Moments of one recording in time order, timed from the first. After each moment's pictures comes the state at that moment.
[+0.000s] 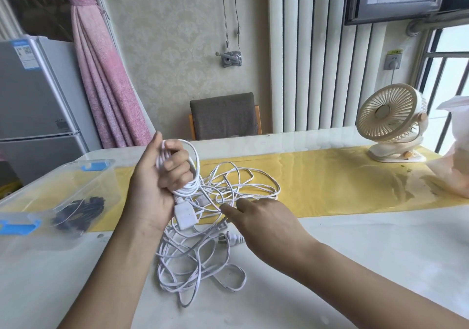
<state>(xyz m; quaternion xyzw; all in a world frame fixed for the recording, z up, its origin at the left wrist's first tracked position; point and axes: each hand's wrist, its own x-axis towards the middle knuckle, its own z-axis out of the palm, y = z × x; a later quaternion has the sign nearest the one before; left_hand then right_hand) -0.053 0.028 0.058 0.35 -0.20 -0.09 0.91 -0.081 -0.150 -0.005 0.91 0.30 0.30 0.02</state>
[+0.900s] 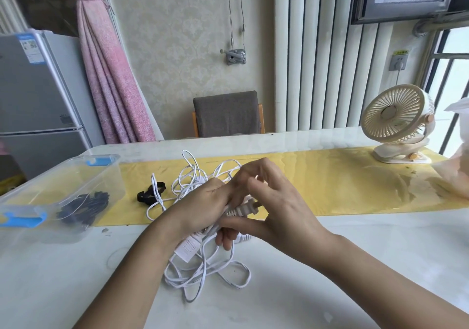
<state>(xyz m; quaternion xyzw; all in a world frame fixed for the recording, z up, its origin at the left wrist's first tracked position) -0.083 -0.005 0.049 0.83 -0.20 -0.11 0.52 -0.084 -0.162 0.014 0.77 0.42 0.33 -0.35</state>
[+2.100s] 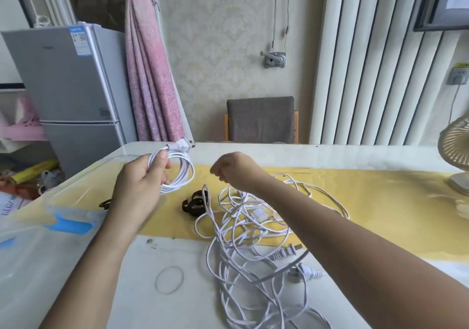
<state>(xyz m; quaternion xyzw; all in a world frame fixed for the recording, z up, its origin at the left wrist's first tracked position) -0.021 0.172 0.041 0.80 0.03 0.33 0.50 0.070 0.006 0.040 0.86 0.23 0.00 -0.45</state>
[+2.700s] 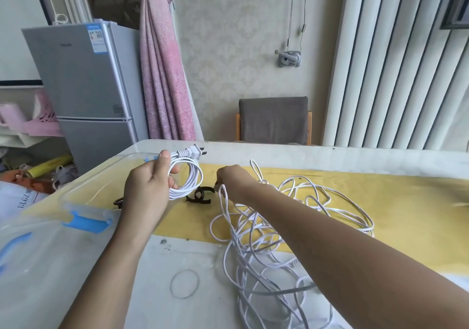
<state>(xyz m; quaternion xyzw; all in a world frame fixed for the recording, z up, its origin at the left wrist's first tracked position) -0.020 0.176 0.035 0.78 0.11 0.36 0.51 0.109 0.051 0.003 0.95 0.28 0.01 -0.12</state>
